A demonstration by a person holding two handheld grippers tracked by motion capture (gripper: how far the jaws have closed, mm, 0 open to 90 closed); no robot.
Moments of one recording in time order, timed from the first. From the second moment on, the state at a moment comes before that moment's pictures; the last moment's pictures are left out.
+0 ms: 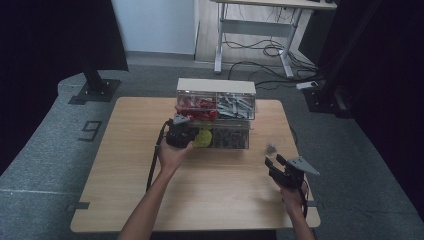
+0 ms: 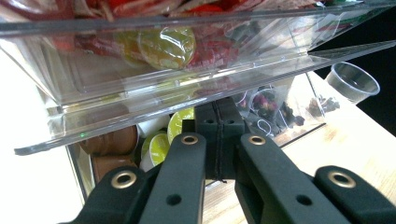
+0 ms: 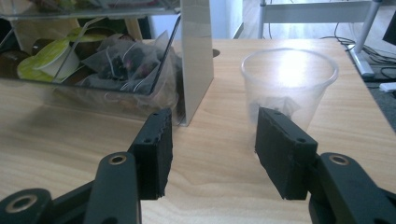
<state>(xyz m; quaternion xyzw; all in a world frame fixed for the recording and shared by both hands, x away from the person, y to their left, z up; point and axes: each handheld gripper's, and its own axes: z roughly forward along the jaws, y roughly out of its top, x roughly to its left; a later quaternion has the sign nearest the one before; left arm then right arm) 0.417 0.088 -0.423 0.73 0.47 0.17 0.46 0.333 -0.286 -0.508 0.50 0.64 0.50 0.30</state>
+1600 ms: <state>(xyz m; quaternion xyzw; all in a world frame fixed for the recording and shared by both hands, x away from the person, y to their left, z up) 0.395 0.101 -0.475 0.74 0.49 0.13 0.45 0.322 -0.276 -0.530 0.50 0.67 0.48 0.27</state>
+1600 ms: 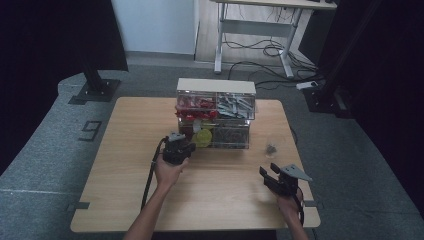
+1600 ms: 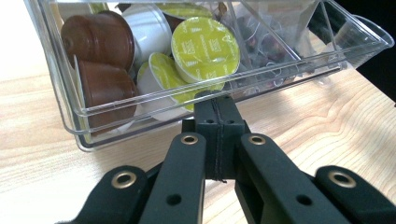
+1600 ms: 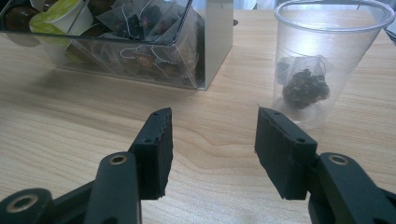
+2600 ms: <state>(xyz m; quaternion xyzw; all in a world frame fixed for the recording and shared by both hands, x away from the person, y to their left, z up) 0.390 0.105 -0.497 0.74 0.49 0.13 0.44 0.322 -0.274 -0.533 0.49 0.68 0.48 0.27</state>
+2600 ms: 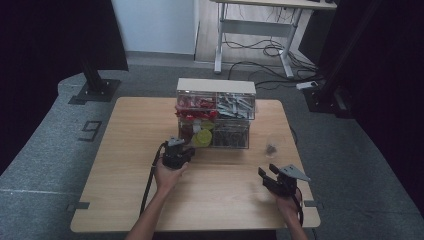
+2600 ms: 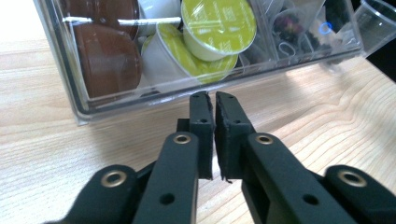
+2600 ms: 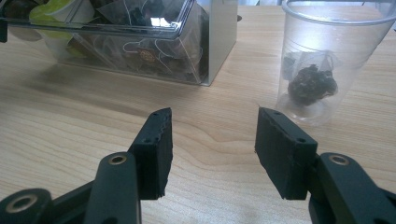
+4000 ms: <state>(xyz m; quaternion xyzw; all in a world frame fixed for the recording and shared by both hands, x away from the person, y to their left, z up) 0.307 0.176 -0.526 0.77 0.47 0.15 0.40 0.304 -0.295 -0.549 0.49 0.71 0.44 0.24</state>
